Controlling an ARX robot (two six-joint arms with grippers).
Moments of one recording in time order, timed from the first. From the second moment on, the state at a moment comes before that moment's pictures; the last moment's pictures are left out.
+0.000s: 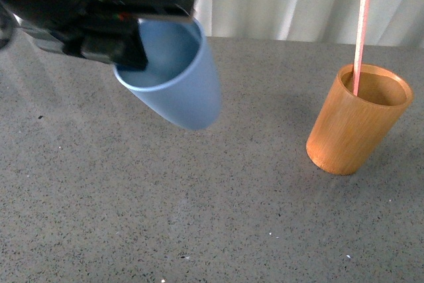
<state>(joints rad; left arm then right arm) -0.39 1.68 1.10 -0.37 0.04 -0.06 0.00 0.00 0.02 0.00 0.00 0.00</state>
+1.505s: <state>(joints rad) -0.07 0.96 0.36 0.45 -0.03 -0.43 0.00 0.00 0.02 0.00 0.00 0.00</state>
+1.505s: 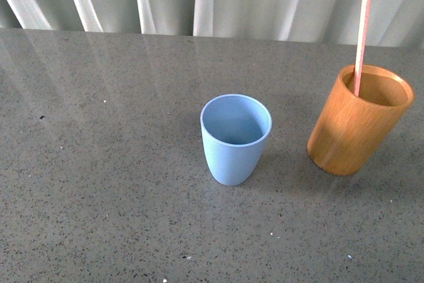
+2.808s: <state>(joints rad) 0.00 0.41 0.02 0.41 0.00 -0.01 0.00 0.00 0.02 0.00 0.00 0.00</state>
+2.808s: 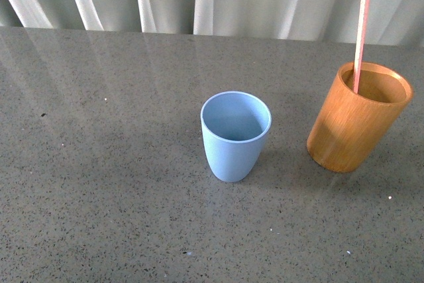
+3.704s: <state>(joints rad) 0.00 0.00 0.02 0.00 0.00 -0.01 0.00 0.00 0.02 0.00 0.00 0.00</state>
